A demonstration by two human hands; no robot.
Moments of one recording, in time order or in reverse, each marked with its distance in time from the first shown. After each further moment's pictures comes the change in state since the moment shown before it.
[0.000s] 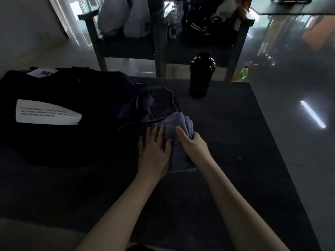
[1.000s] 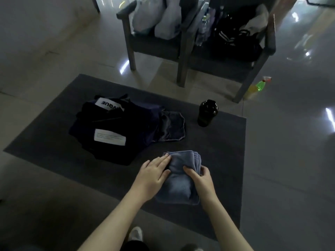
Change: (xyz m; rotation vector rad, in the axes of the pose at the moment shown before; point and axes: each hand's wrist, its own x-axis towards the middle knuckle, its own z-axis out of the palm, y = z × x) left_hand -0.054 0.052 -0.236 -0.160 -0.392 -0.003; right_hand -0.135 -0.152 -0.080 0.195 -0.113 0.300
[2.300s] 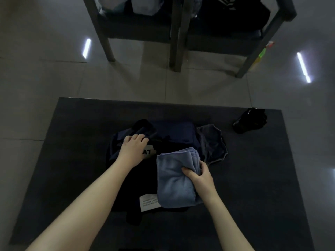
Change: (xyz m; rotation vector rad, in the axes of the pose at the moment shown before) left_hand 0.253 -0.294 -0.198 0.594 -0.239 0.156; right_hand 0.129 -0.107 0.268 0.073 0.147 0.130
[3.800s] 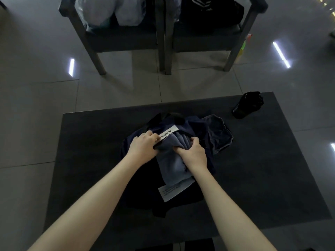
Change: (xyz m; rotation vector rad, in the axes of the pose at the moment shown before) left_hand -0.032 -0.020 -0.038 -0.219 0.068 0.101; right_hand 0.002 -0.034 0.089 -0.427 0.289 -0.026
